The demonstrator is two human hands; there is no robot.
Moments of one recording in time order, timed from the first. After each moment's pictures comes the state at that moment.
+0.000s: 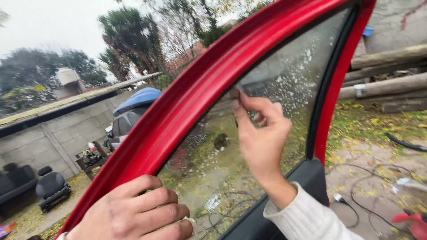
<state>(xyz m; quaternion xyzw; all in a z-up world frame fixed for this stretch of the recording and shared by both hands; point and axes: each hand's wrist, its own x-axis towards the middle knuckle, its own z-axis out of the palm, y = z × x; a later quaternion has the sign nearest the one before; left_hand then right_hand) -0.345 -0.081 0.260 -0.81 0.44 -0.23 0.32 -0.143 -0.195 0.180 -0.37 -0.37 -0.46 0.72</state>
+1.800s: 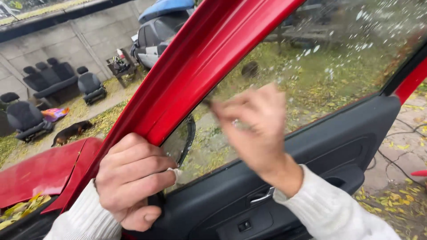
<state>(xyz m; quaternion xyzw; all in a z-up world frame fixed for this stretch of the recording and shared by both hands) -0.456 -0.034 0.186 -0.86 0.35 -0.35 0.10 -0.245 -0.171 0.120 -0.48 -0.43 -0.38 0.66</state>
